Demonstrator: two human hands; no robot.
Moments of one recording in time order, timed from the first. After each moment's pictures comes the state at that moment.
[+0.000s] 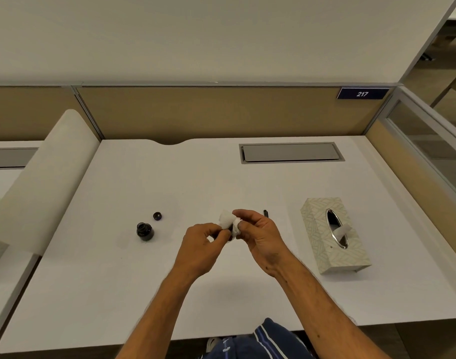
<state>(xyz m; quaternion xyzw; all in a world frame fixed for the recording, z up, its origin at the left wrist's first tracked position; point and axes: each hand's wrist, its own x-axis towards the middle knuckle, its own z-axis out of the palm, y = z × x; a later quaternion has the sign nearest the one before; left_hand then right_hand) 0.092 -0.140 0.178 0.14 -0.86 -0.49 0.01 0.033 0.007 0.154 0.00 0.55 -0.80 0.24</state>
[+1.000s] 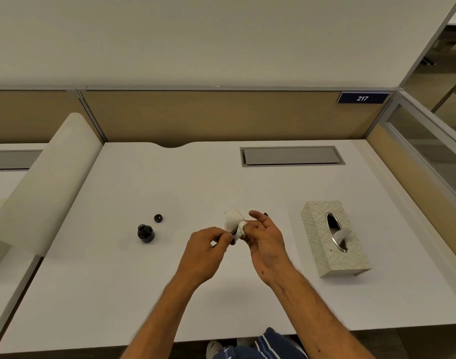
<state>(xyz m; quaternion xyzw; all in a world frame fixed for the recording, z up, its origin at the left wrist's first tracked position) 0.098 -0.130 0.179 0.14 -0.87 -0.47 0.00 0.043 0.005 0.161 0.13 0.48 -0.85 0.16</state>
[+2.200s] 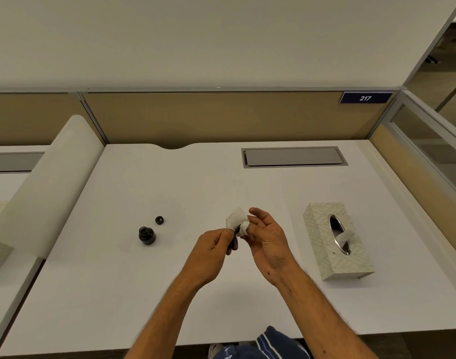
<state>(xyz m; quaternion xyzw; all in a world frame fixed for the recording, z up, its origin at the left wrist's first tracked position) 0.090 -0.129 0.177 0.11 -0.83 -0.54 -0.04 0.036 0.012 0.166 0.06 0.46 -0.87 0.20</state>
